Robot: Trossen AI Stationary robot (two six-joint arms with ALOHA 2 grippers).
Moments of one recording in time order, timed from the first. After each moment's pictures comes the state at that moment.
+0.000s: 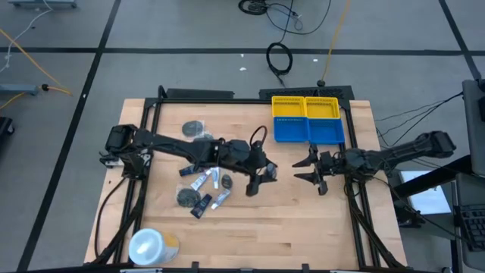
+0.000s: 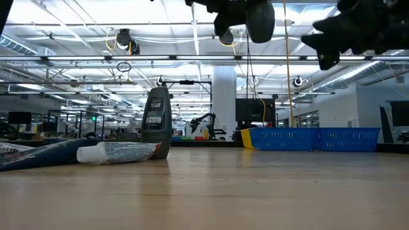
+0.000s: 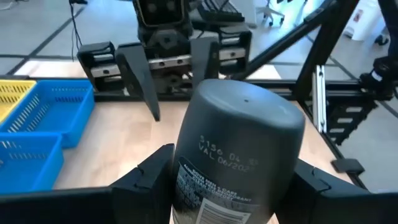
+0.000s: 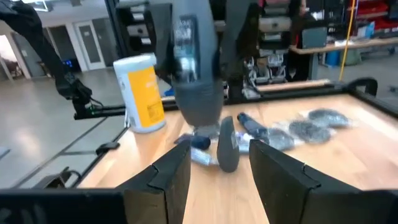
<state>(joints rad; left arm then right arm) -0.08 1.79 1.39 0.06 0.08 -0.05 0.19 0.63 0.16 0.48 0.08 0.15</state>
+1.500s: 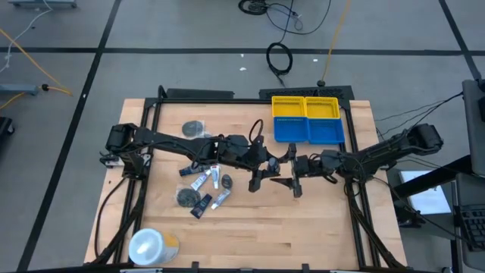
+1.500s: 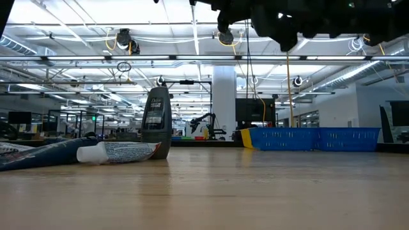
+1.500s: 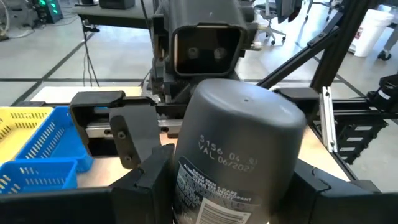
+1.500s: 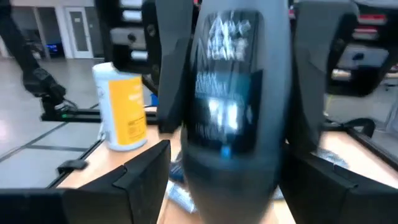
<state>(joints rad) -0.05 1.79 1.39 0.14 0.07 -0.02 0.19 1.20 0.43 0.81 0.11 0.00</state>
